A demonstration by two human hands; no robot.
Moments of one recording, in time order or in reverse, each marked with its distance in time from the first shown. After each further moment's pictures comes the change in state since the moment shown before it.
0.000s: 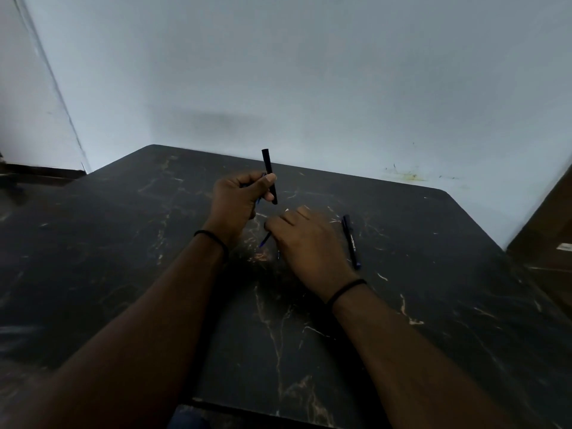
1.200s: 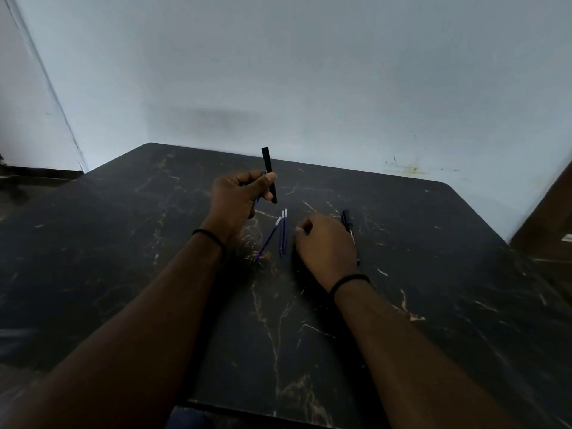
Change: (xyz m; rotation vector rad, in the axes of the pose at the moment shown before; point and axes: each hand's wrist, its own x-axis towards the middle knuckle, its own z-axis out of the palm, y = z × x) left_hand 0.000 -0.002 0.004 -0.006 -0.008 -0.047; right_hand -0.004 0.018 0.007 0.192 -0.234 0.787
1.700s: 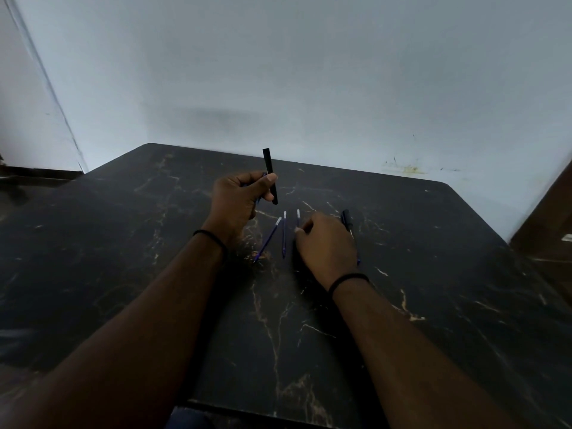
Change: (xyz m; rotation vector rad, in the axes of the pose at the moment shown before) left_hand -0.006 0.005 0.002 0.037 -0.005 -0.005; right_hand 0.002 -0.002 0.001 -0.018 -0.020 0.042
